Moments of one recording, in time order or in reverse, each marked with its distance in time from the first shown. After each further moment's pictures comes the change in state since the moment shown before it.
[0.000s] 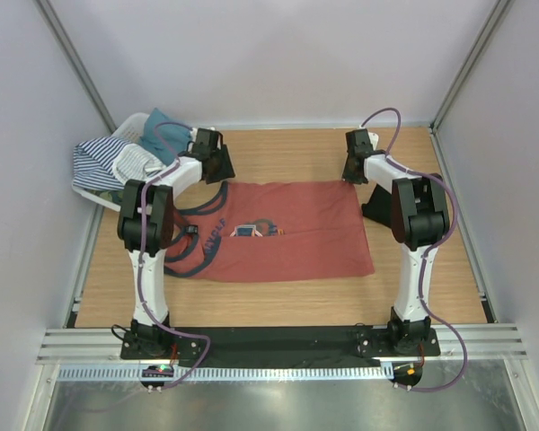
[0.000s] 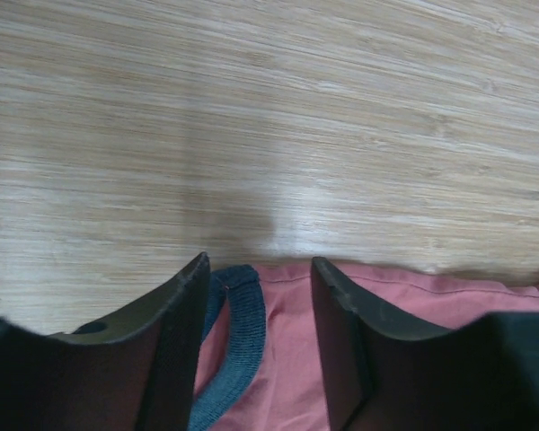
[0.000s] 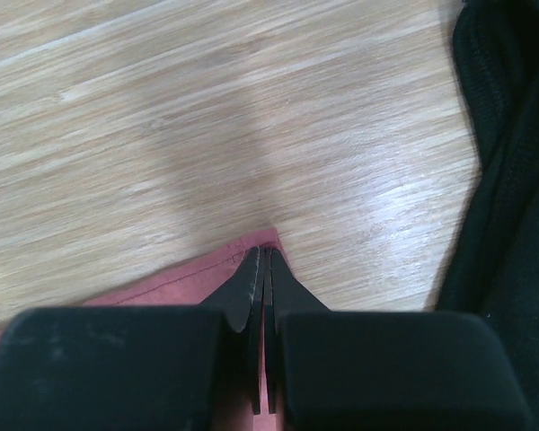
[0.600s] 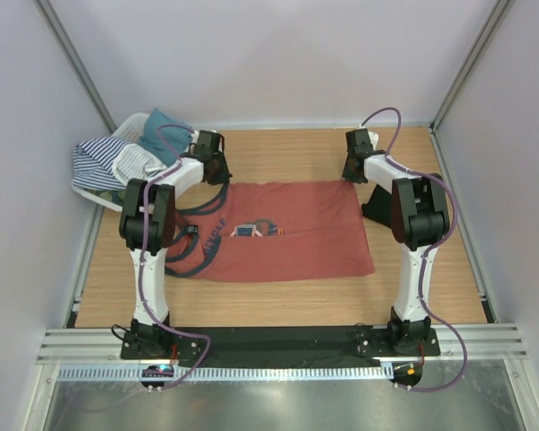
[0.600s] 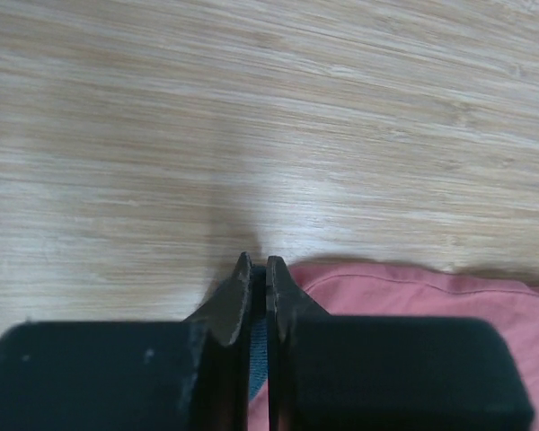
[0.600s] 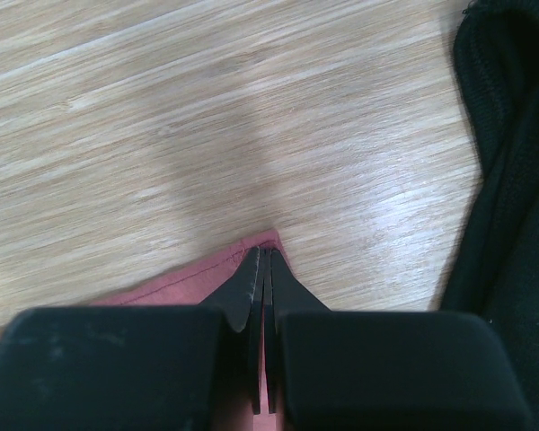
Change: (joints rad) left arm -0.004 0.020 0.000 -0.011 -0.003 0.000; right arm 0.000 0.000 -0.002 0.020 0.000 0.000
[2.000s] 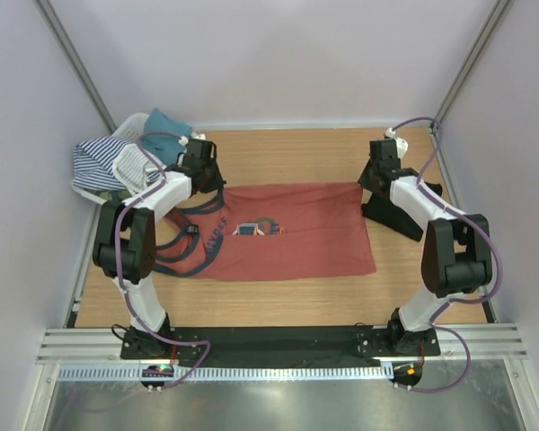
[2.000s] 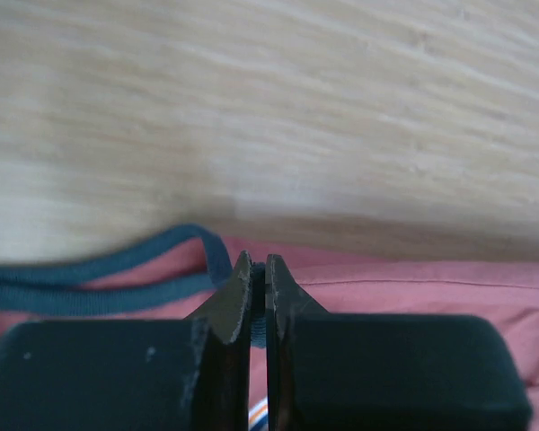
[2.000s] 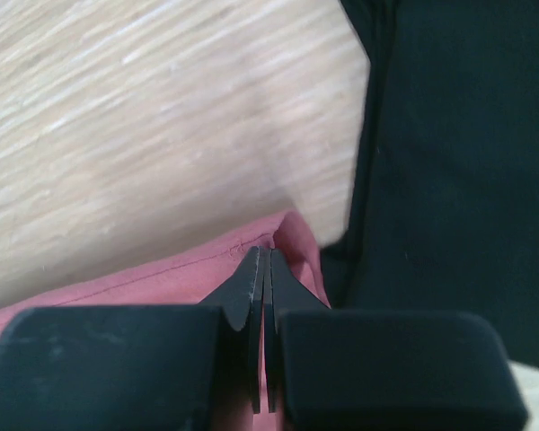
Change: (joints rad) left arm -0.018 -0.303 -0.263 0.027 -0.045 -0.063; right arm -0.039 -0.439 -0.350 0.060 -0.034 0.117
